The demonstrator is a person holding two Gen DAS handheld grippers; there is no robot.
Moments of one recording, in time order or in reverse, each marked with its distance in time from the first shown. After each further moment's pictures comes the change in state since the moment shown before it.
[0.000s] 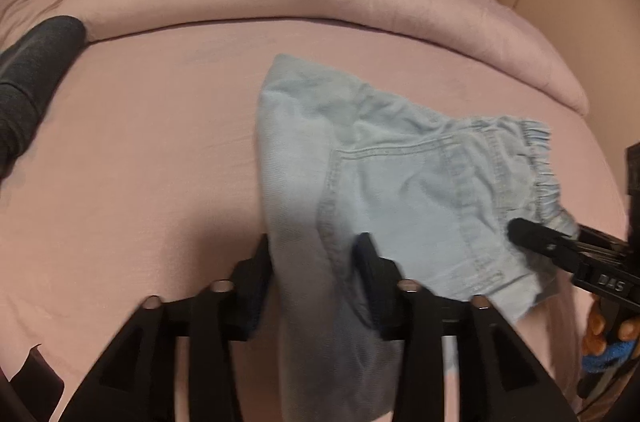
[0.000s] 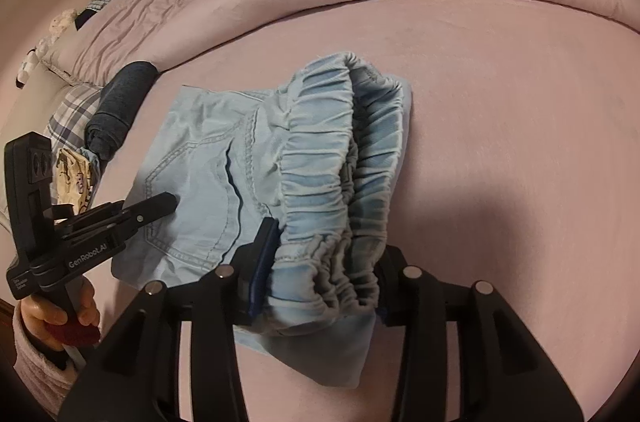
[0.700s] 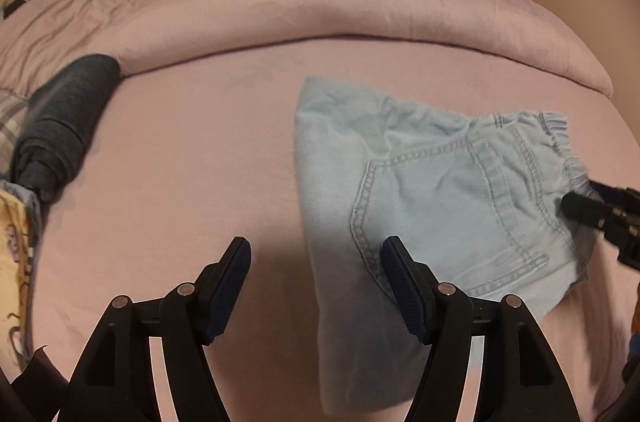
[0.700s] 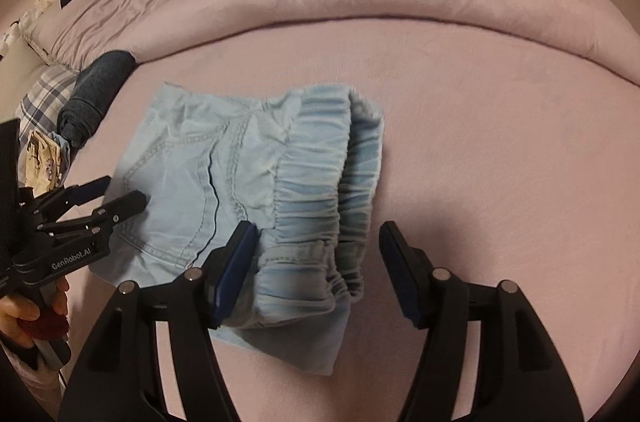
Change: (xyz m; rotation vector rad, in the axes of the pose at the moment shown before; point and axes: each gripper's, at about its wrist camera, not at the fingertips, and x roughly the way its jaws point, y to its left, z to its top) left arm -0.022 -0.006 -0.002 0.081 -0.062 0.163; right arm -0.028 0.004 0.005 -0.076 -0.053 -0.151
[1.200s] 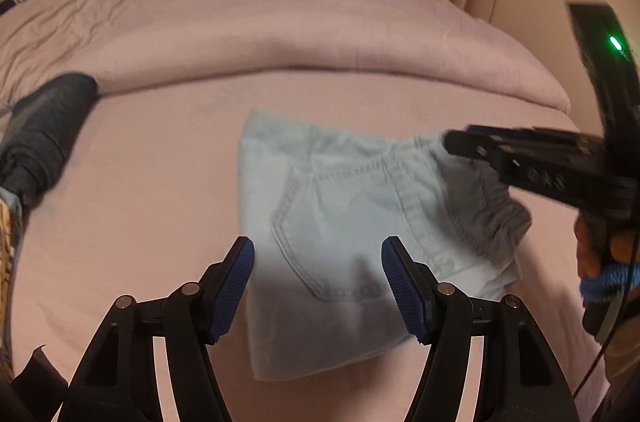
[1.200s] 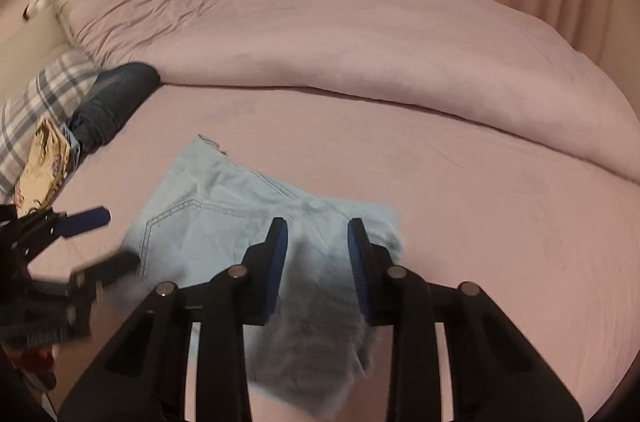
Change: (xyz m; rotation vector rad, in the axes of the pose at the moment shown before) left arm -0.022 -0.019 -0.011 -0.007 -0.060 -0.161; right arm 0.002 0.033 0.053 -0.190 -0.091 -0.007
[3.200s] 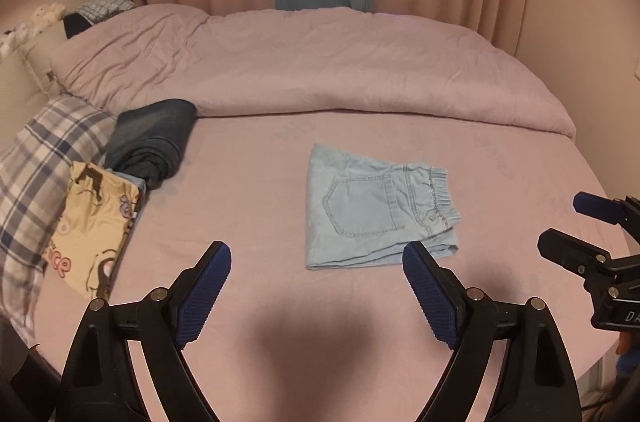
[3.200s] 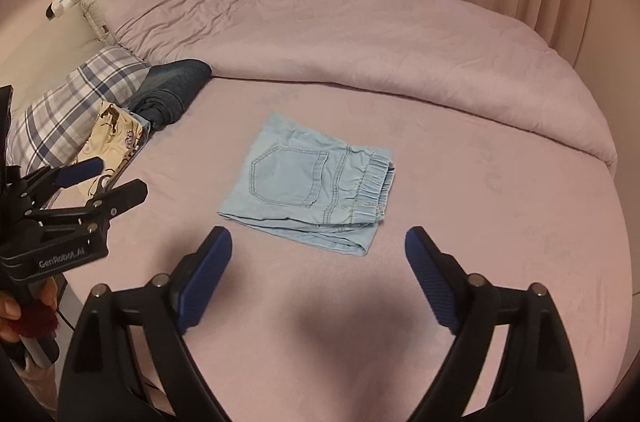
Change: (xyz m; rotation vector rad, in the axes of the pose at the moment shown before) left arm -0.190 -0.039 -0.012 -0.063 -0.078 0.204; right arm -0.210 0.055 -0.056 0.015 0.004 -0.009
